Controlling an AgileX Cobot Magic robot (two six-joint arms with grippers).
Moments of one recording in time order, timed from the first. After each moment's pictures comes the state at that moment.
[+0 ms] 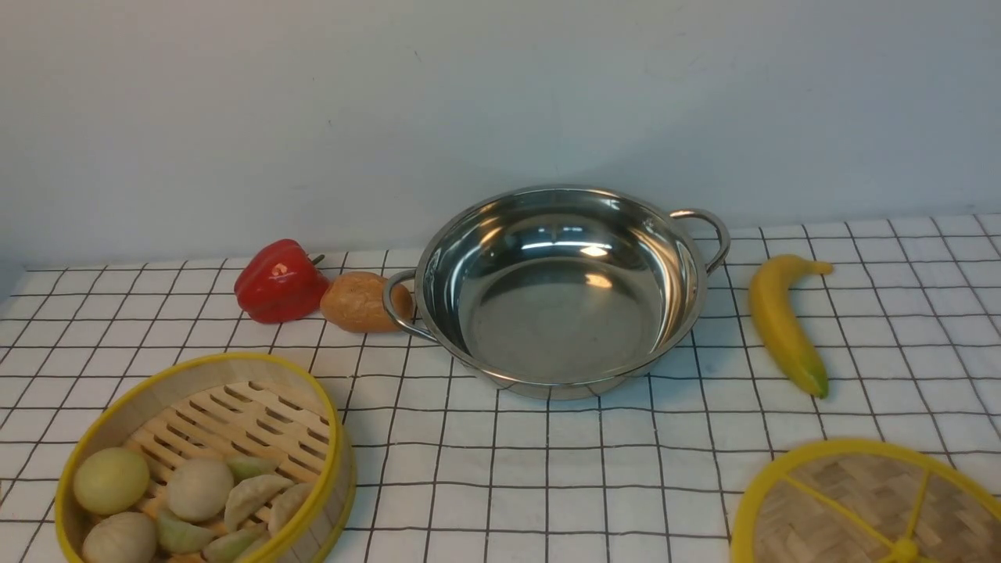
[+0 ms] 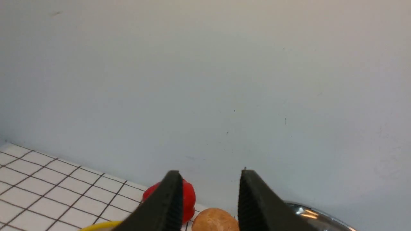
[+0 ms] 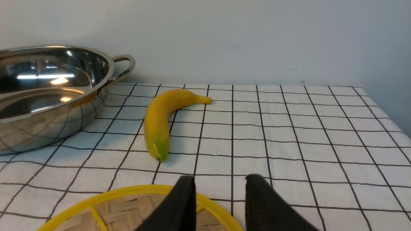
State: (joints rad) right arm -0.07 0.01 0.01 0.22 0.35 -0.13; left arm 0.02 0.00 -0.01 -0.29 -0.06 -0.12
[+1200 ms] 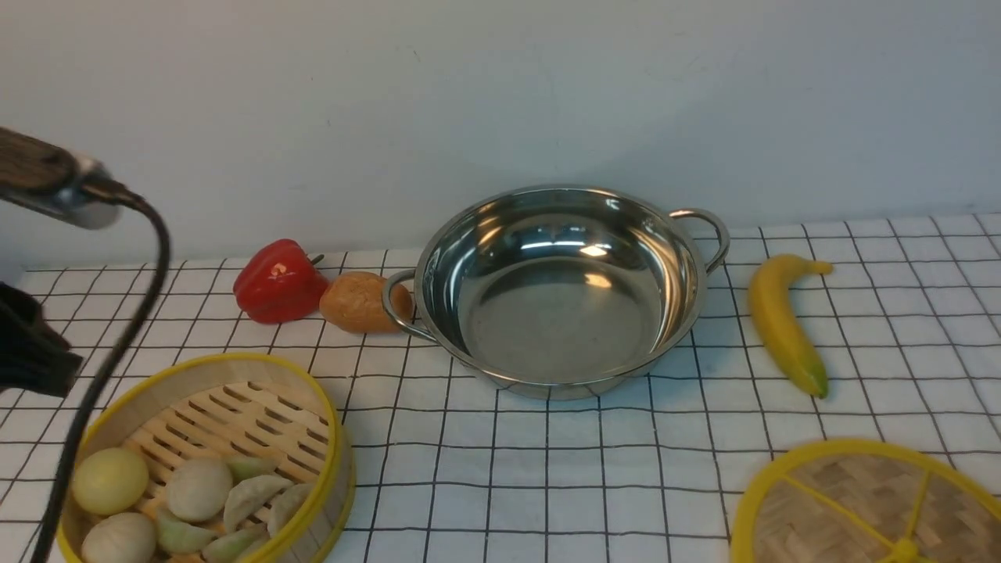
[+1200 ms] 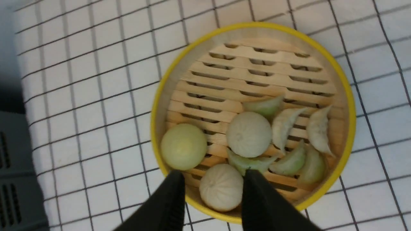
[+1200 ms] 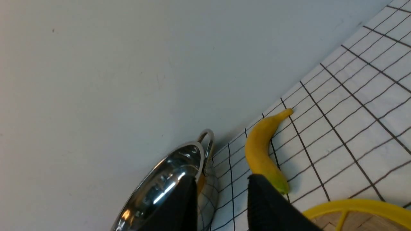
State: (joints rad) right arm -0.07 0.00 0.01 0.79 0.28 0.13; left arm 0.02 1.15 -1.12 0.04 1.12 0.40
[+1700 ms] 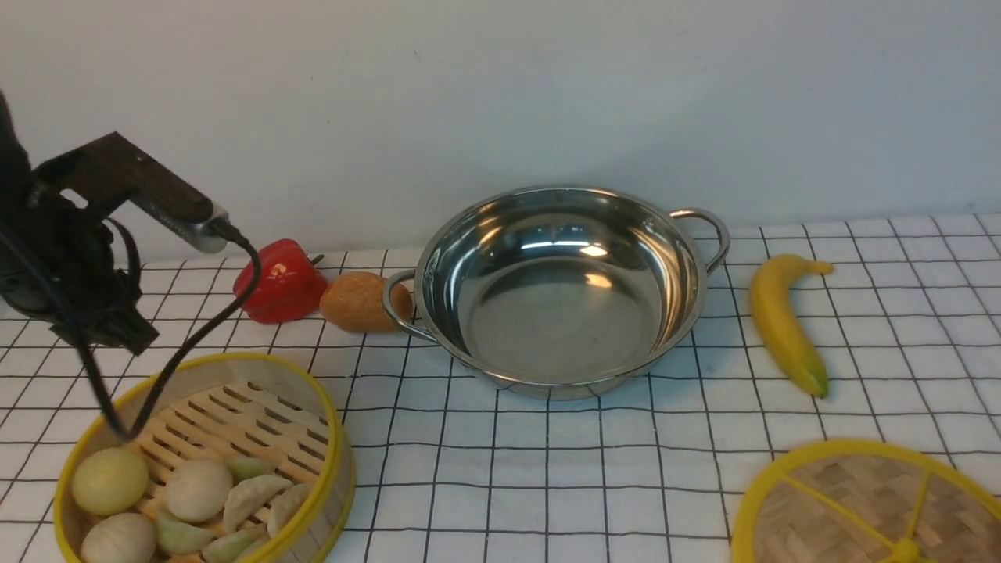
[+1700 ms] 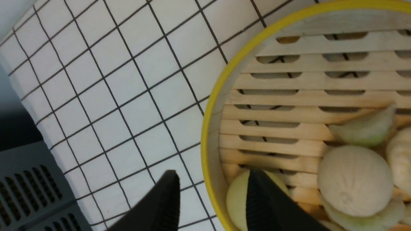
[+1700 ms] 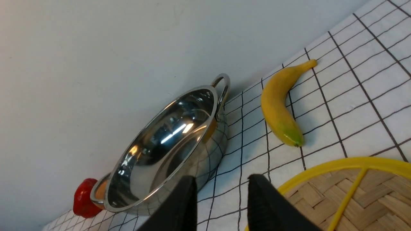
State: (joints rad) right arm -0.07 0.00 0.01 0.99 0.43 -0.19; left arm 0.04 1.60 -1.29 0.21 0.98 0.50
